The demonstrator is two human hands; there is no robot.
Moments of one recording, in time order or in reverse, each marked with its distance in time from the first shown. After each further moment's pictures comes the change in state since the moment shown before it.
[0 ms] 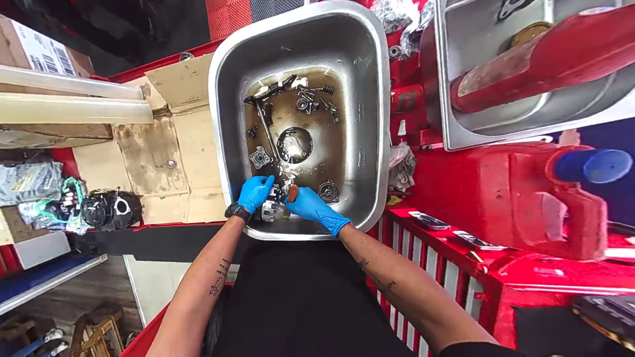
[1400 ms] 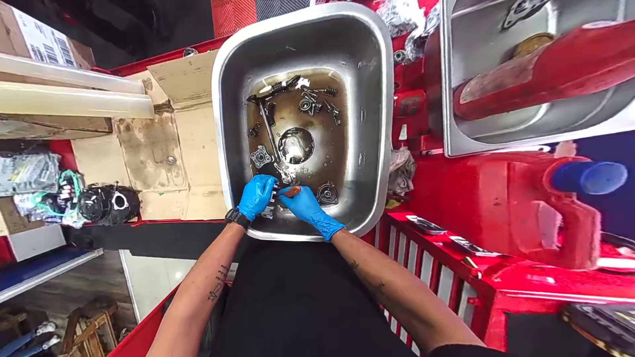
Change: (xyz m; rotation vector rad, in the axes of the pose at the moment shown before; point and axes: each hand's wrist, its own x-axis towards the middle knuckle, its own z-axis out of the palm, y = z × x) left_hand -0.008 -0.019 0.019 -0.018 0.237 0.482; right_hand 0.005 0.004 0.012 -0.016 0.201 -0.150
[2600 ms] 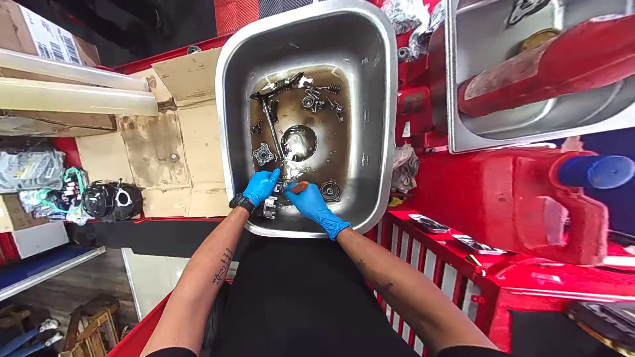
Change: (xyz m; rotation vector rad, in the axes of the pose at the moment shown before) left_hand 0.028 0.015 -0.013 -0.054 -0.297 -0.378; right_hand -0.005 0.001 -0.001 0.060 0.082 0.040
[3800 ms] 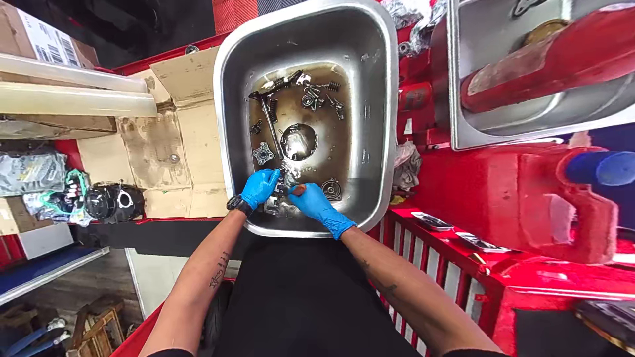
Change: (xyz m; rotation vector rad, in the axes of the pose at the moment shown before) left_hand -0.003 -0.010 0.000 0.128 0.078 0.201; right_hand -0.001 0.000 -0.009 -0.142 -0.111 -0.032
